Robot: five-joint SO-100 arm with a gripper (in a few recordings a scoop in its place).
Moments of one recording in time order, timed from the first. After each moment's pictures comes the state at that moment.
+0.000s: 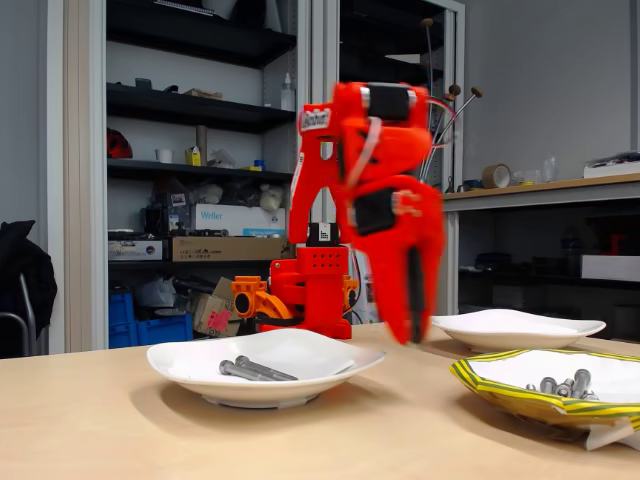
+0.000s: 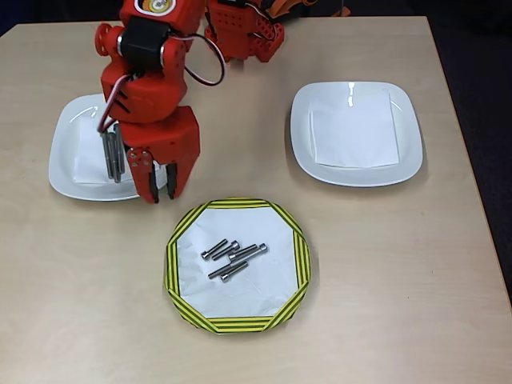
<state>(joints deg) 13.8 72.9 80.2 66.4 46.8</state>
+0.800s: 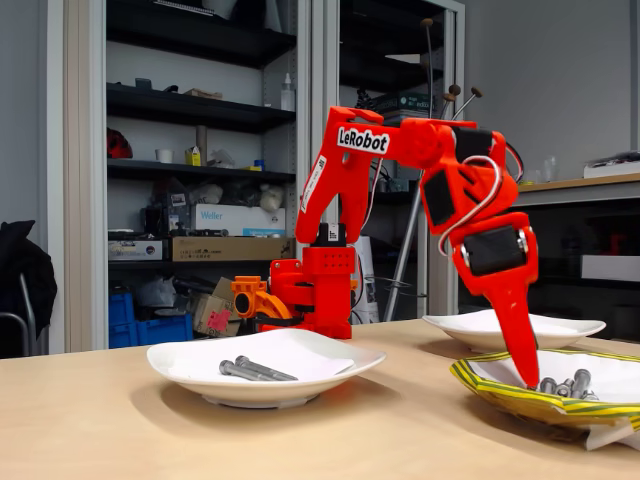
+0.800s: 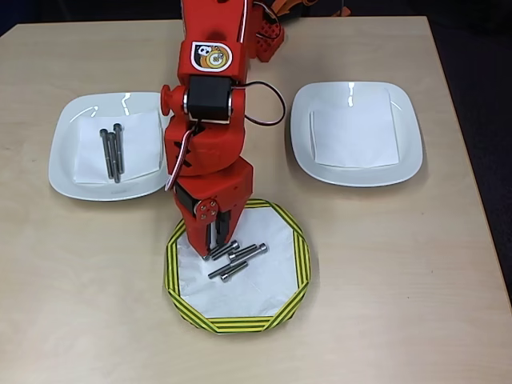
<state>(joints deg) 3.3 62.7 75.1 55.9 43.3</state>
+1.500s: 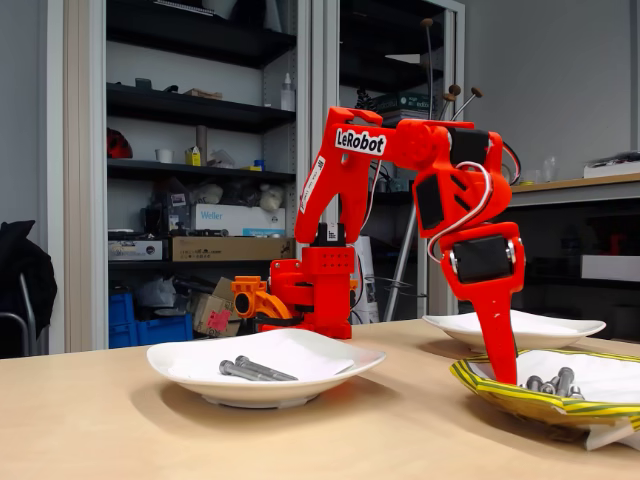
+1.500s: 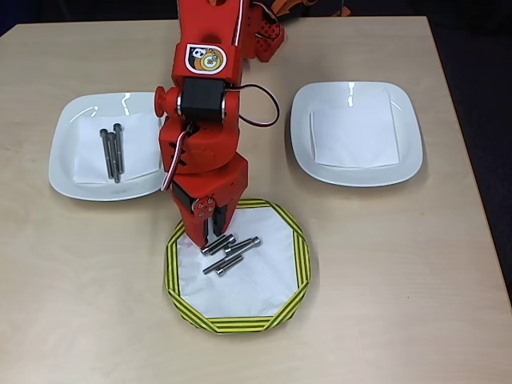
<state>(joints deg) 4.5 61.7 74.3 62.0 39.9</state>
